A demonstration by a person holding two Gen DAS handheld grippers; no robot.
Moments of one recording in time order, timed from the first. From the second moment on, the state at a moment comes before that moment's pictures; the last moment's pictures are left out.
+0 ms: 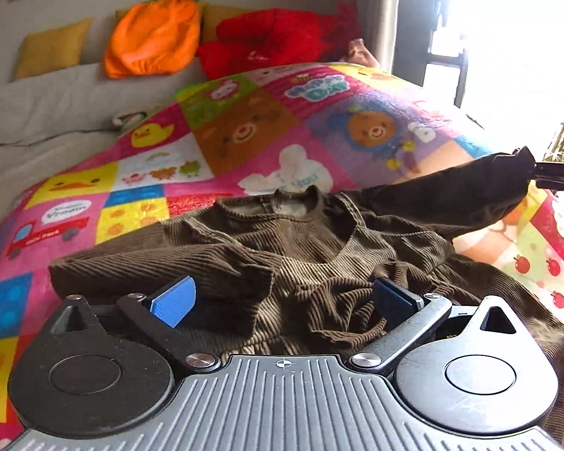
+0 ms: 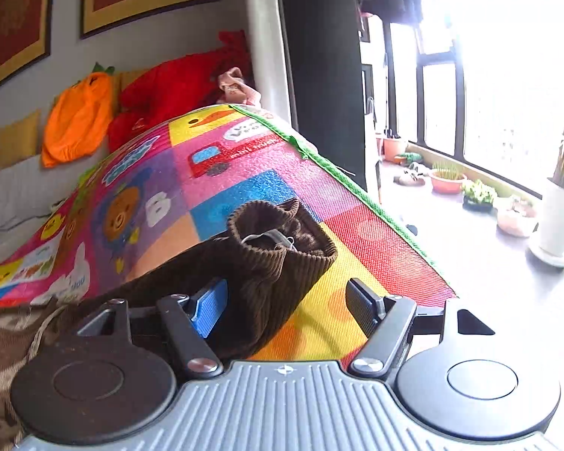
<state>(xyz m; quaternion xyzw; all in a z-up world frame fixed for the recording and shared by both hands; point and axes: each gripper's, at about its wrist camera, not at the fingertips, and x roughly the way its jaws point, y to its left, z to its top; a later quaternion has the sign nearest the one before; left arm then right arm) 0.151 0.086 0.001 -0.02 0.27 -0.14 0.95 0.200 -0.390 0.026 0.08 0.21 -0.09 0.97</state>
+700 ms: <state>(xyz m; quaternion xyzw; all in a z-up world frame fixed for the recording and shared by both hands) 0.111 0.146 -0.004 -0.09 0.28 -0.10 0.95 0.255 -0.084 0.084 -0.07 0.22 0.32 0.92</state>
